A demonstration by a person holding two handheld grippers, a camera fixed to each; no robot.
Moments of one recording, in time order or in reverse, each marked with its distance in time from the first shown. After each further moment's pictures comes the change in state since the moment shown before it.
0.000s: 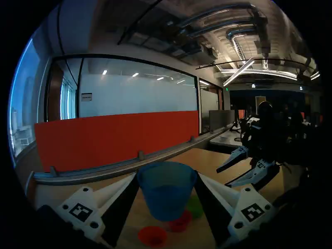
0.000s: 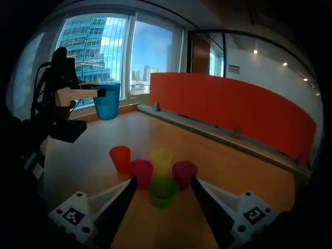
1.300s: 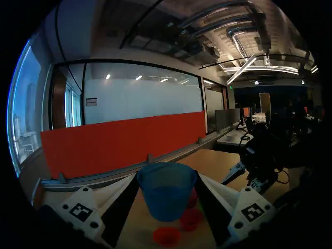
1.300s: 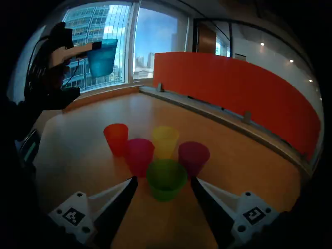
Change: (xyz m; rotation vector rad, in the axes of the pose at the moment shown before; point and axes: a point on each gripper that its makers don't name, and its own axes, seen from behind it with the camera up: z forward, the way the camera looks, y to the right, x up) left arm 0.015 -0.026 -0.014 0.052 0.005 0.043; right arm -0.059 -0.002 0.051 0.027 -0.120 -0.019
